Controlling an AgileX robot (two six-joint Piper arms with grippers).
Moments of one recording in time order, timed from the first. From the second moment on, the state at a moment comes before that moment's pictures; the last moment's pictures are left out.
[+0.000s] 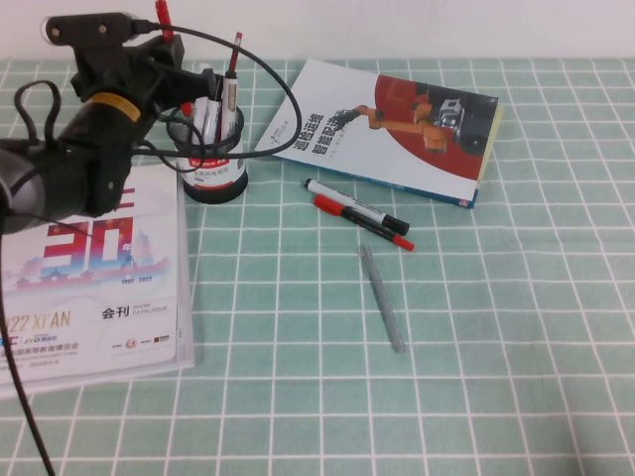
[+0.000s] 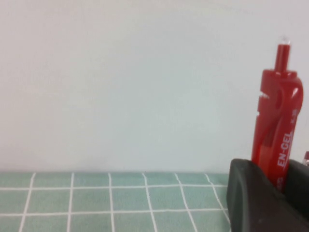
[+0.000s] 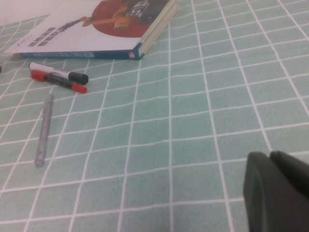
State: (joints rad) right arm 0.08 -0.02 0.03 0.15 0.34 0.10; left arm -0.27 1.99 -1.30 0.04 -0.60 -0.16
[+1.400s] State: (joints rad) right arm 0.08 -0.02 0.03 0.15 0.34 0.10; left arm -0.27 1.67 -1.25 0.01 -0.13 -0.01
